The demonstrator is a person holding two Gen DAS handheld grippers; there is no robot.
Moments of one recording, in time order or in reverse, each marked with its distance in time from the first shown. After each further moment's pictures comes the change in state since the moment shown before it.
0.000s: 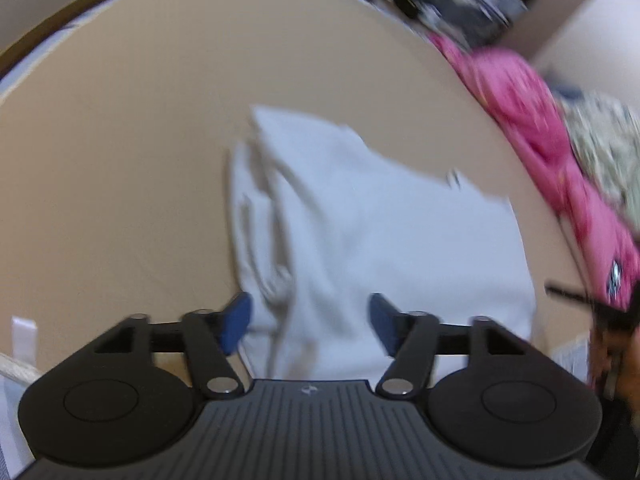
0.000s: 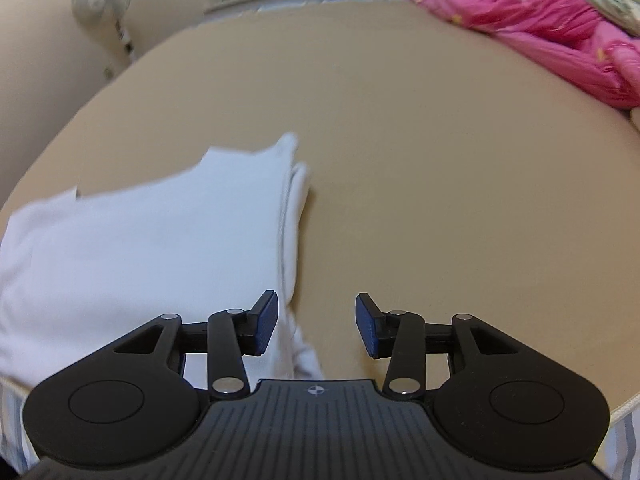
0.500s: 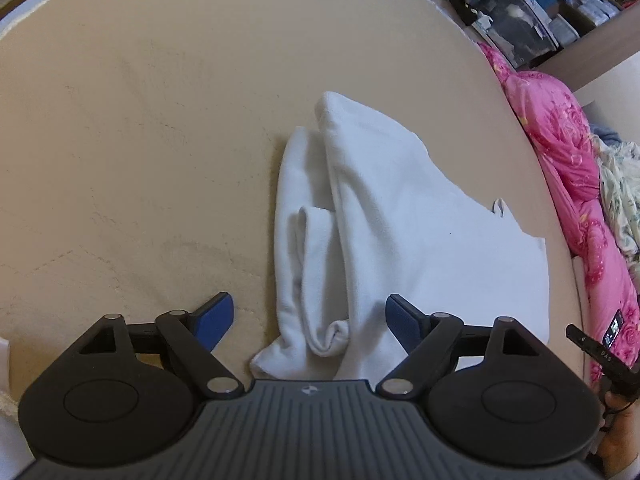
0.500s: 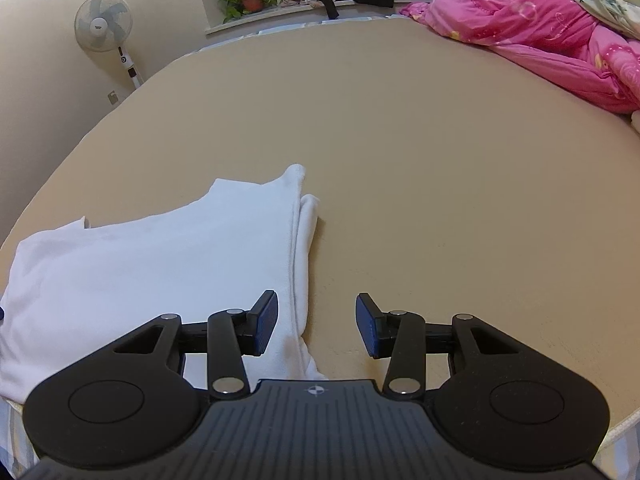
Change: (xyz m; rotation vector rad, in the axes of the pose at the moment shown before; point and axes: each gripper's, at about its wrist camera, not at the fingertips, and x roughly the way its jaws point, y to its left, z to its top) left arm 0.056 0.039 0.020 -0.146 0.105 -0.004; right arm -0.002 0.004 0.003 0.019 -0.054 0.027
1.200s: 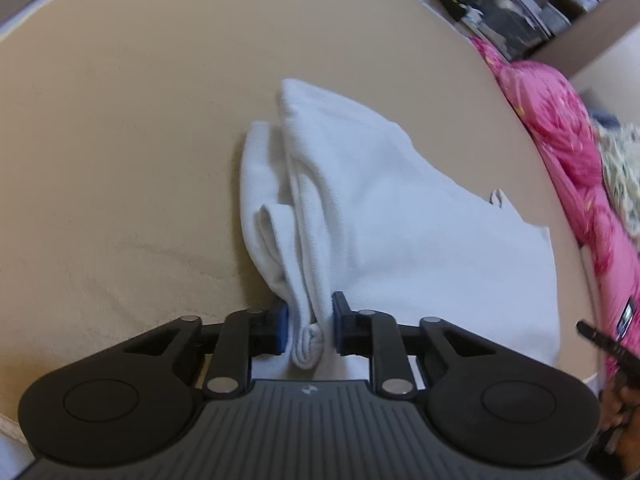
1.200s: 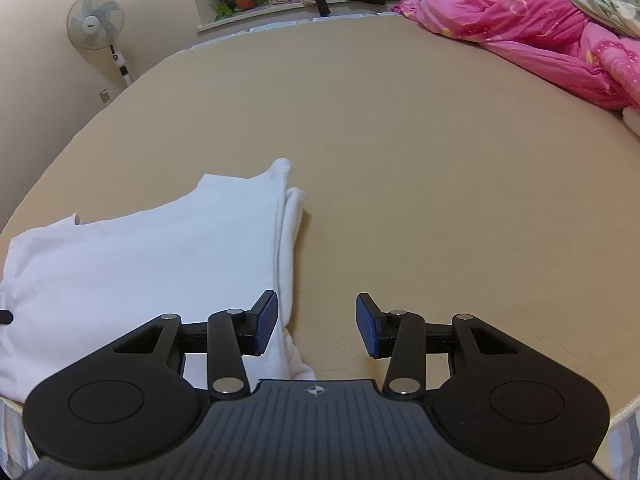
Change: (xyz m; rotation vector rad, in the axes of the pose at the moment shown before) left arm 0.018 -0.036 -0.016 0.076 -0.039 0.029; right arm -0.001 -0.005 -0.004 0.006 0.009 -0.023
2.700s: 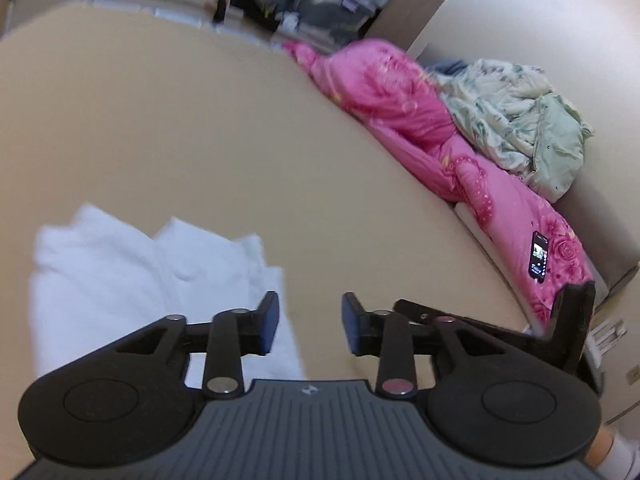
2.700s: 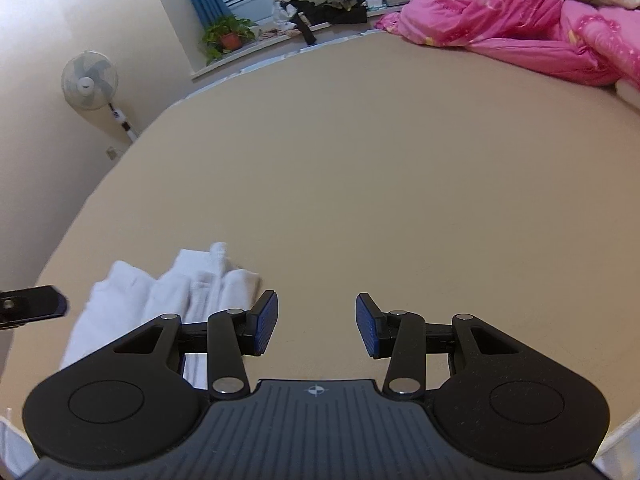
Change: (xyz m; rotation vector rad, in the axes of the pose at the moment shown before) left arm 0.001 -0.297 -0.021 0.351 -0.150 -0.271; right arm -0.013 -0.021 0.019 0.141 -0.084 0.108
